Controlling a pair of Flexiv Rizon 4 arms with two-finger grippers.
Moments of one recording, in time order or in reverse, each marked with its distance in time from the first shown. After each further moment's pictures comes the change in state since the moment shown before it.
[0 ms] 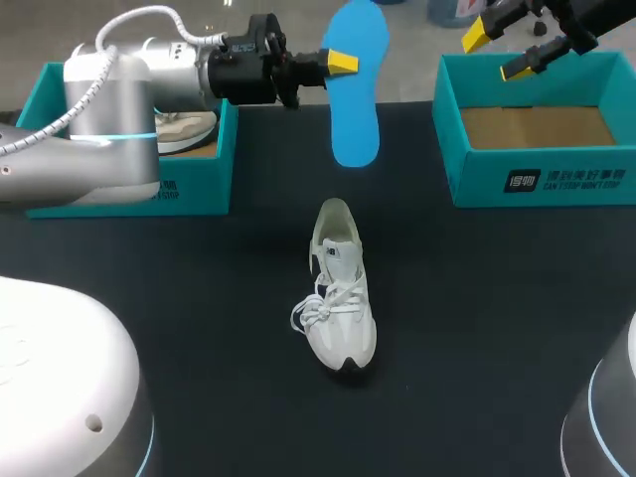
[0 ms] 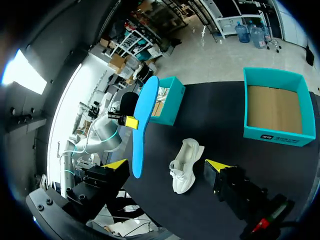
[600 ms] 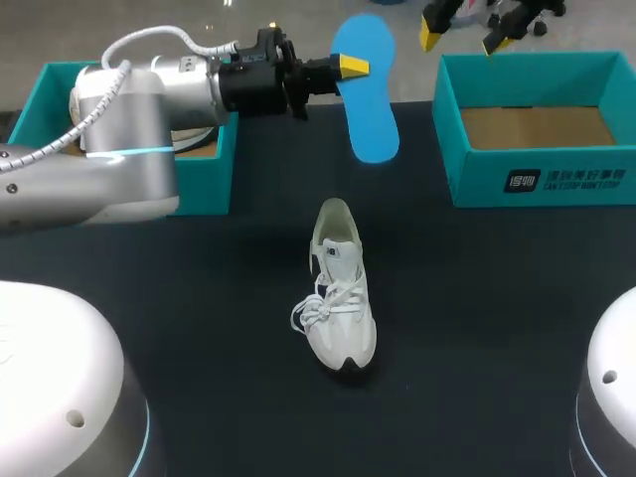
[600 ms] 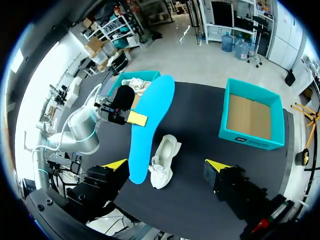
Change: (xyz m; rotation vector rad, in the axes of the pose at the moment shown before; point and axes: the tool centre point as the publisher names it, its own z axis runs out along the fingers) left arm -0.007 -0.001 0.014 0.096 -0.008 -0.107; right arm 0.044 0.004 0.005 0.069 -0.361 -0.084
